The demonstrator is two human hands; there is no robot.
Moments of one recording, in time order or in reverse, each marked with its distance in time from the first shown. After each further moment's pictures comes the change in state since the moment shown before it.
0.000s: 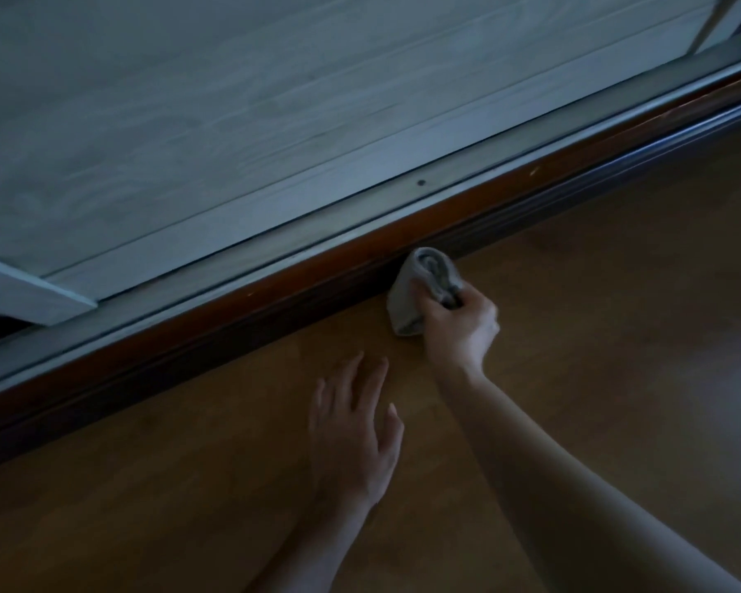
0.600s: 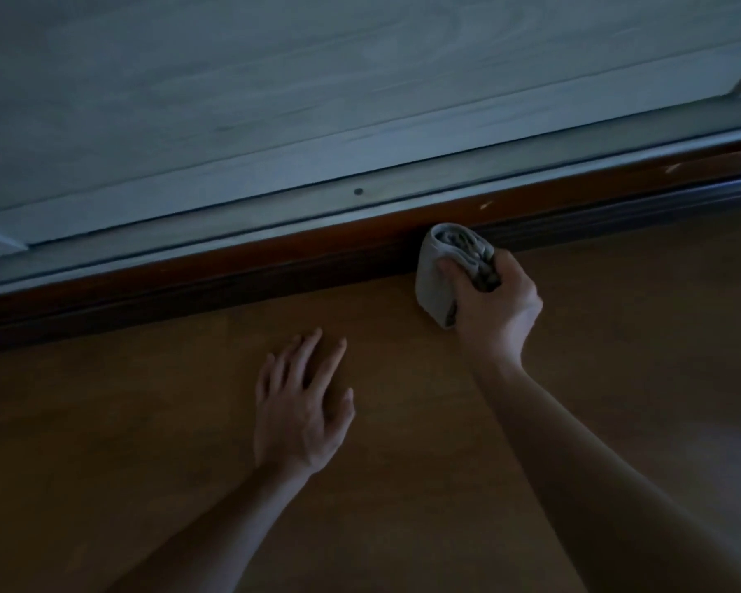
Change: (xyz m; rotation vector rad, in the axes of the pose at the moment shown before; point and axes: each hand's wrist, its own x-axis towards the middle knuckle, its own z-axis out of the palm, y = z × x) left_hand 0.025 0.067 0.028 0.207 -0.126 -0.208; right_hand 0.124 -0.029 -0.096 -0.275 -0.213 -0.264
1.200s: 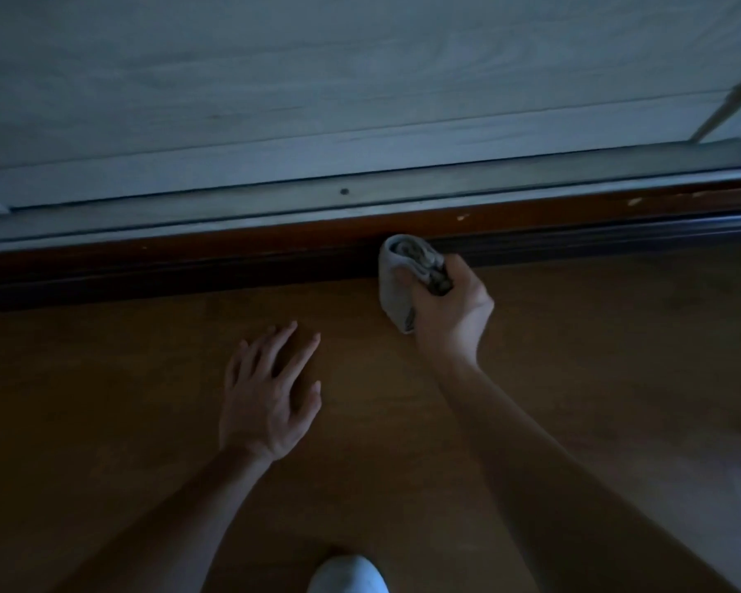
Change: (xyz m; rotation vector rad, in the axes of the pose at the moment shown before) left_hand -0.001 0.001 0.000 -0.046 0.014 -0.015; right_hand 0.002 0.001 0.003 -0.057 -0.128 -0.093
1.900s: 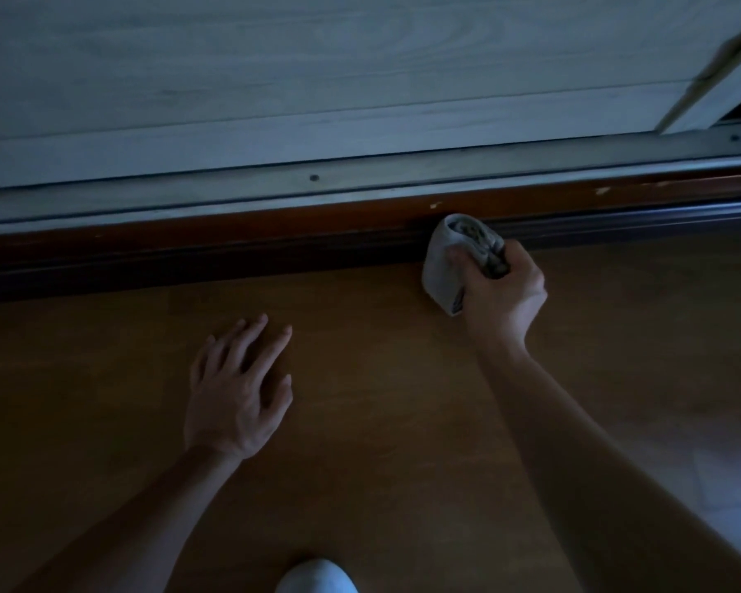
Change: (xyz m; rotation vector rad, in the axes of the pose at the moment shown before) left_hand 0.000 -0.001 0.001 -0.001 -0.004 0.005; right_hand 0.029 0.029 -0.057 -0.025 0.182 0.042
